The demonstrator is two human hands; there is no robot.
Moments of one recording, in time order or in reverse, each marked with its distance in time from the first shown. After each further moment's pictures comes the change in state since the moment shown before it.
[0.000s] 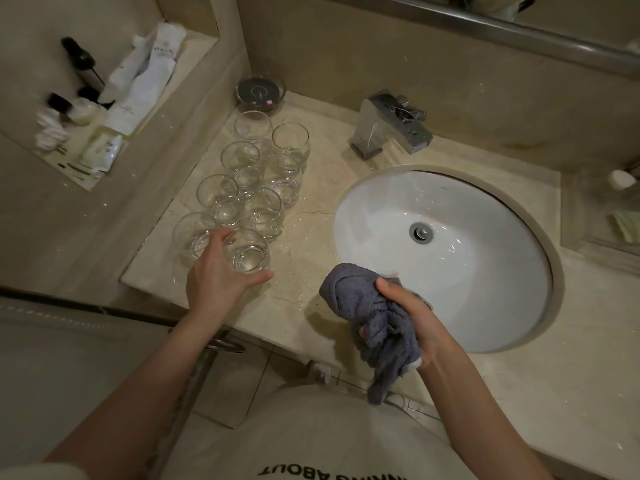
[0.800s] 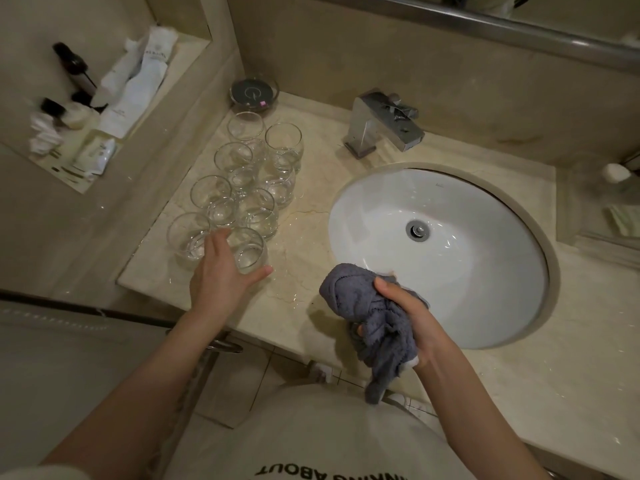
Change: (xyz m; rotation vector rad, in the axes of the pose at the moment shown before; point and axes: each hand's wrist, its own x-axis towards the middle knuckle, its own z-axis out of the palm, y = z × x) left_hand 0.002 0.005 0.009 0.199 -0.055 0.075; right_hand 0.001 0.002 -0.012 0.039 0.045 0.049
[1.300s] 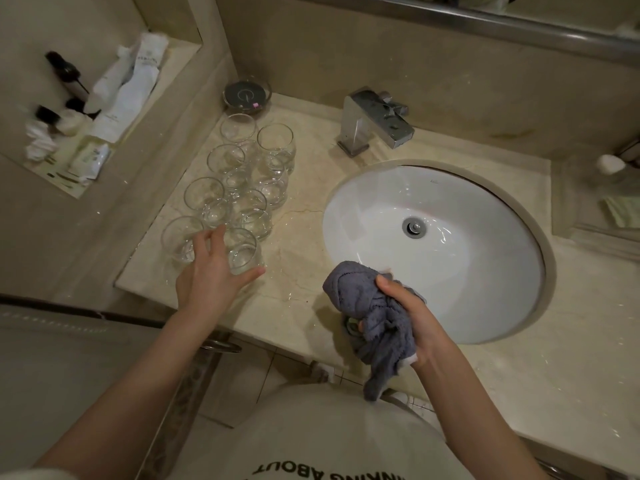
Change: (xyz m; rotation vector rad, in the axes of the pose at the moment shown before) left_hand -0.006 0.006 -0.011 0.144 -0.009 0.045; right_hand -0.005 -0.002 -0.013 0.071 -0.008 -0.085
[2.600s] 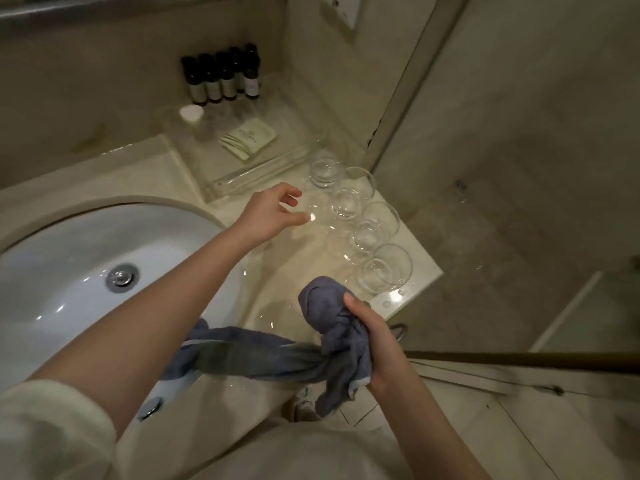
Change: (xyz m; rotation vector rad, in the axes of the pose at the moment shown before) left_hand -0.094 0.505 0.229 -0.339 -0.965 0.858; right_hand -0.191 -0.033 -0.249 0.688 0.507 -0.555
